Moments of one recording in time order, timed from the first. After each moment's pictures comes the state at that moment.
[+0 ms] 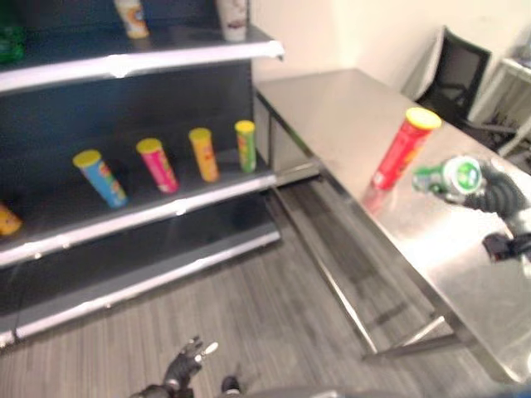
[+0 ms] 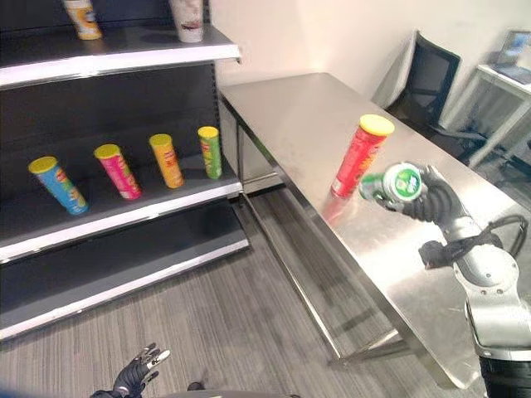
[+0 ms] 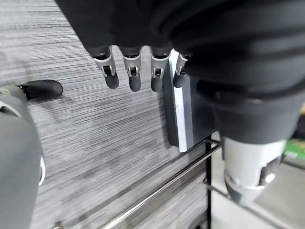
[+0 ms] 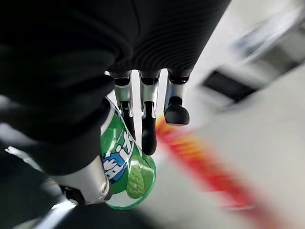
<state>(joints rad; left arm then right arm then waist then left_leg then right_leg) 0.29 0.23 0.13 0.76 -0.22 -0.10 -0.27 -0.14 -0.82 -0.17 -0.33 0.14 0.14 0.17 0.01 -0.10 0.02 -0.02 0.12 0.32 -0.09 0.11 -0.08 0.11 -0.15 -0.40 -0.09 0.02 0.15</state>
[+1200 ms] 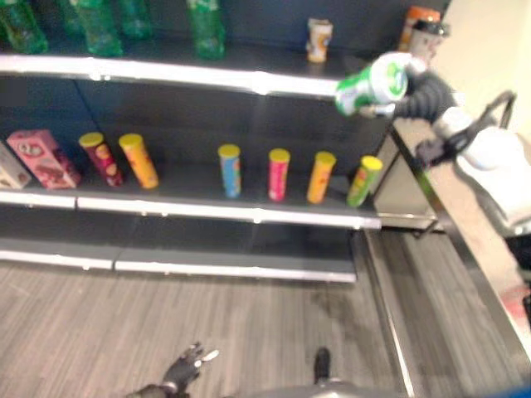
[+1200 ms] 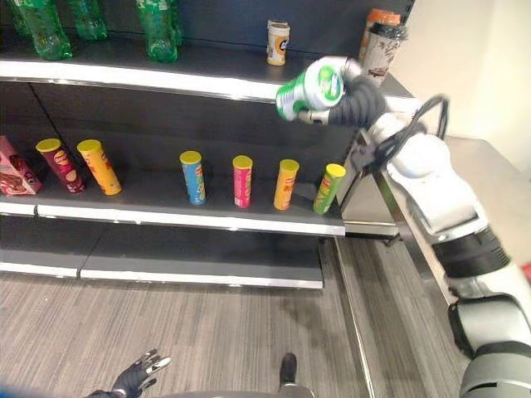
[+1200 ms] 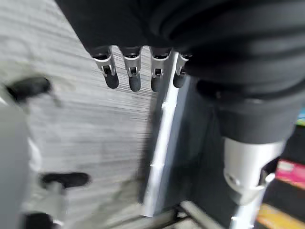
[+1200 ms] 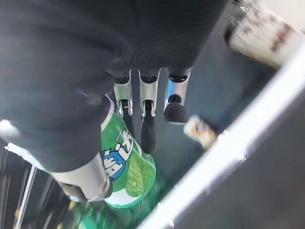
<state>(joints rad) 0.26 0.22 0.04 0.79 -0.22 -0.08 -0.28 -0.87 -0.96 0.30 0.01 0.40 0.15 0.07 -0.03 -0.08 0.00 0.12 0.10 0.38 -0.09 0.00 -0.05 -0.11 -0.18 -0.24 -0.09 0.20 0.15</state>
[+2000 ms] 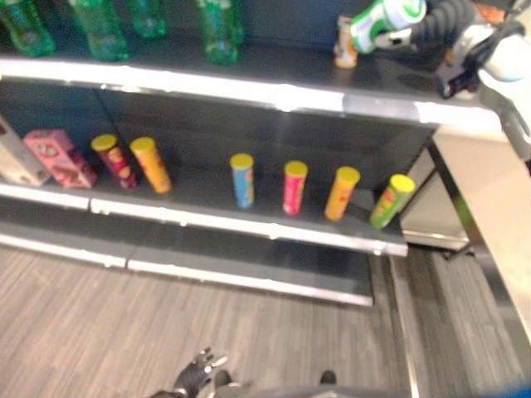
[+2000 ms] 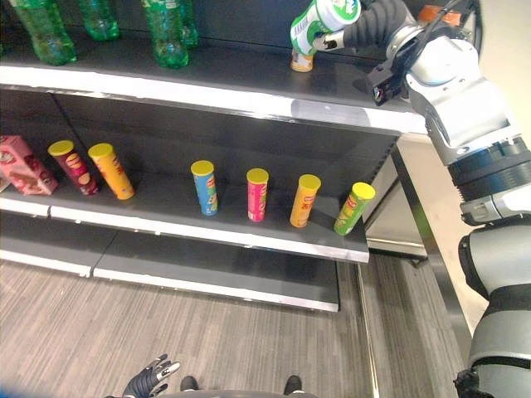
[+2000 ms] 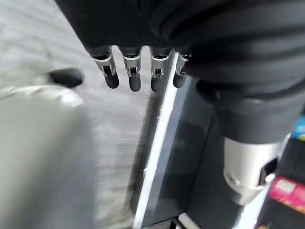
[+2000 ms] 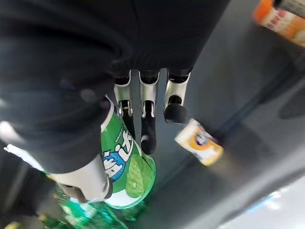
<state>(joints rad) 0.30 0.26 0.05 0.79 -0.22 -0.09 -0.29 -1.33 -0.90 0.60 0.45 0.47 0.24 0.19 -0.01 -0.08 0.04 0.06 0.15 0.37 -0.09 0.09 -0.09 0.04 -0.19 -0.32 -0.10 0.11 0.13</state>
